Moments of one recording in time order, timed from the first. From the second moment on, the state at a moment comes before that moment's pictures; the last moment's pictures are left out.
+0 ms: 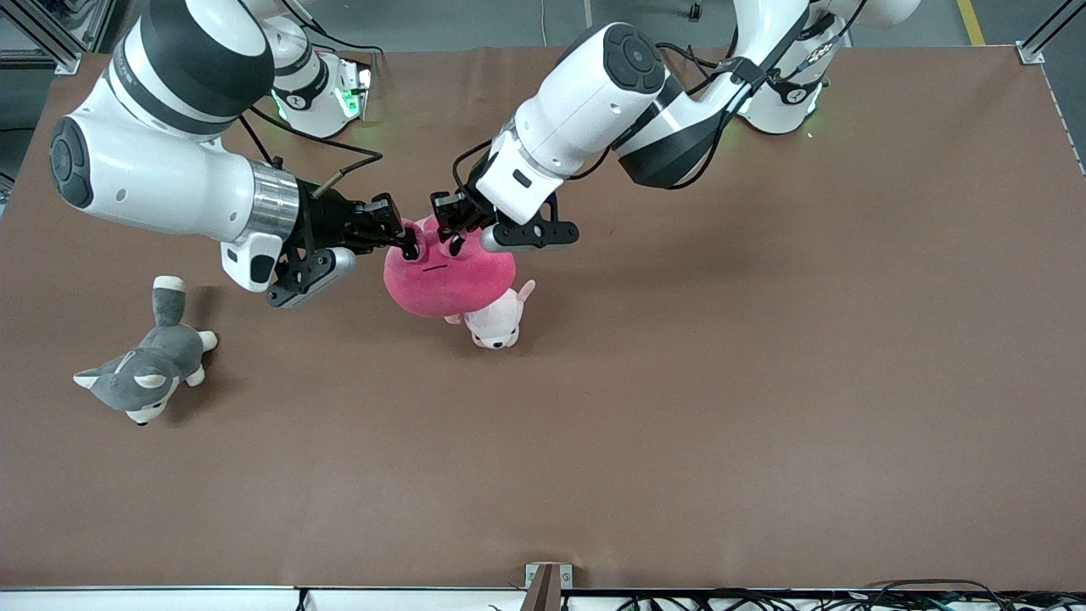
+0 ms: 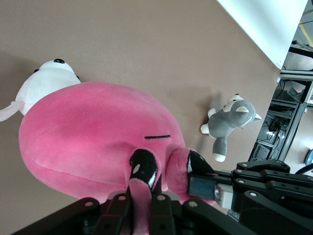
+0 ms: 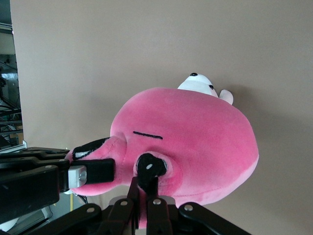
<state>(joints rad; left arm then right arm) -0.57 0.49 -0.34 -1.34 -0.31 2.35 -1.01 0.31 0.18 0.03 -1.61 0.63 1.73 -0.03</state>
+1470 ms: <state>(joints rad) -0.13 0.19 -0.32 -1.32 -0.03 1.73 -0.68 -0.05 0.36 -0.01 -1.55 0.57 1.61 -0.21</state>
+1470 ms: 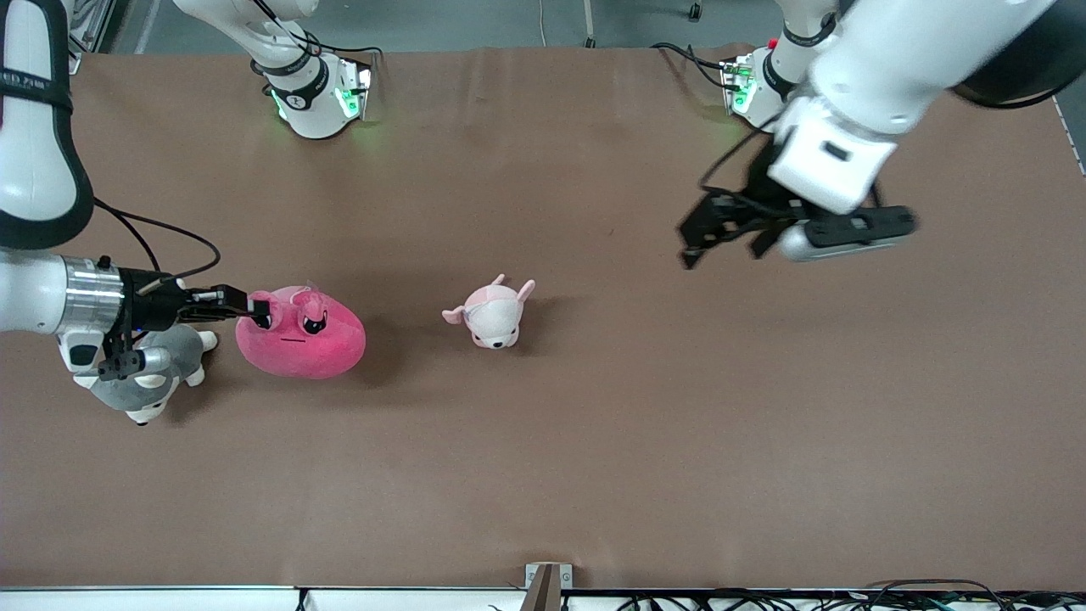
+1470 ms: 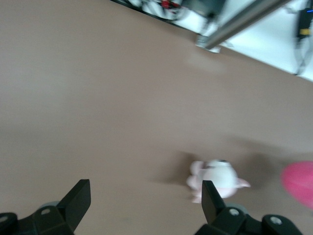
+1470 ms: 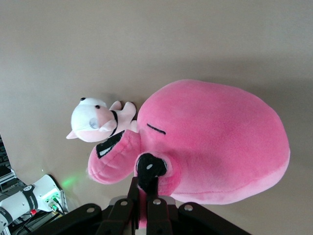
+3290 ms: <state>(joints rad) 0.23 -0.02 -0.33 -1.57 -0.01 1.63 -0.10 -0.11 0.54 0.00 -1.33 0.39 1.57 -0.28</state>
